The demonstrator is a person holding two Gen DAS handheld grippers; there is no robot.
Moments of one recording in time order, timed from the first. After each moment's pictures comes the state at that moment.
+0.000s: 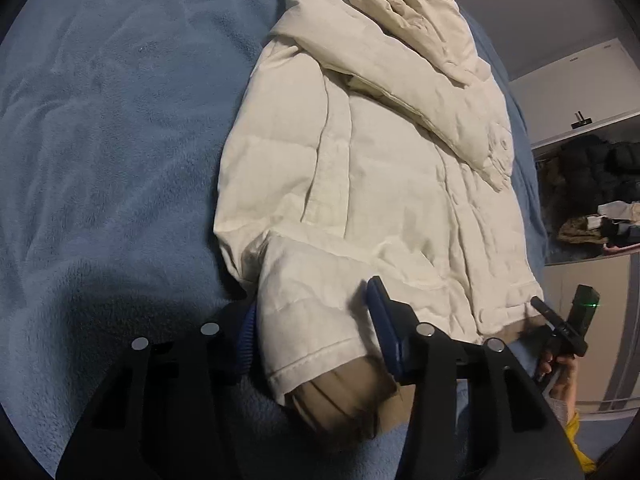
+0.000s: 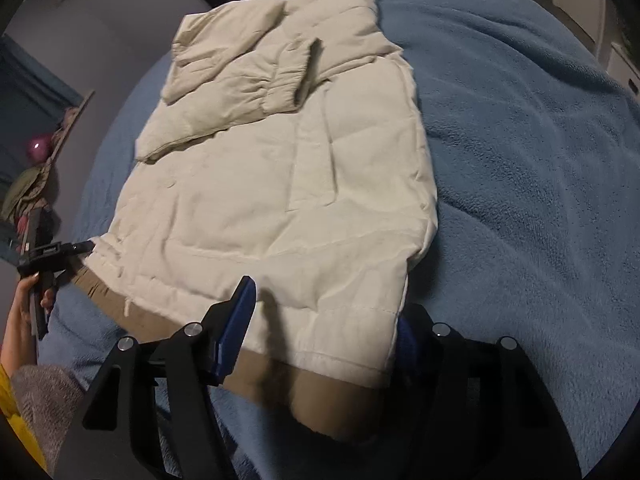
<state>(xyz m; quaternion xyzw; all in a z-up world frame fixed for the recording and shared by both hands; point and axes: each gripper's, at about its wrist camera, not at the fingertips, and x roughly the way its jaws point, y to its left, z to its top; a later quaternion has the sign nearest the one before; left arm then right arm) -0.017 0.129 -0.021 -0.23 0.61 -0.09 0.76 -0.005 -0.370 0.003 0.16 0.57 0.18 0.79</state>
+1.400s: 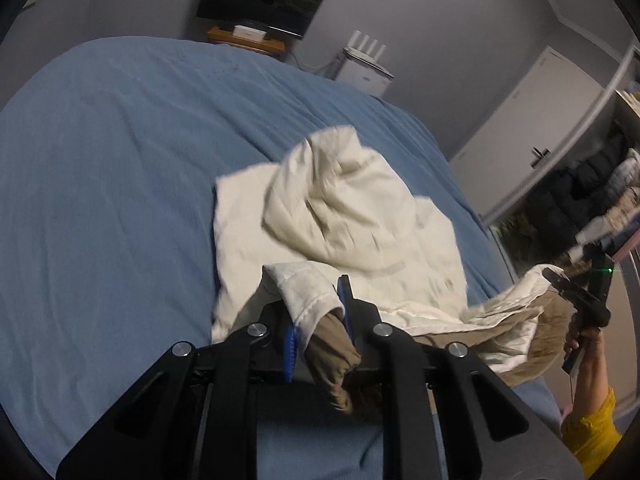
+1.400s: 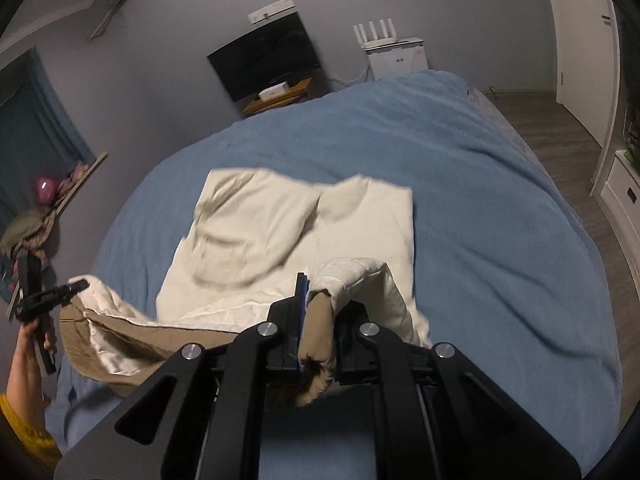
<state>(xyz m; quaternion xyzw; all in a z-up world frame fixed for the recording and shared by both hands) 0.136 0.151 0.130 -0.18 0.42 -0.11 0.88 0.211 -0.357 0.175 0.15 0.40 0.16 0.89</state>
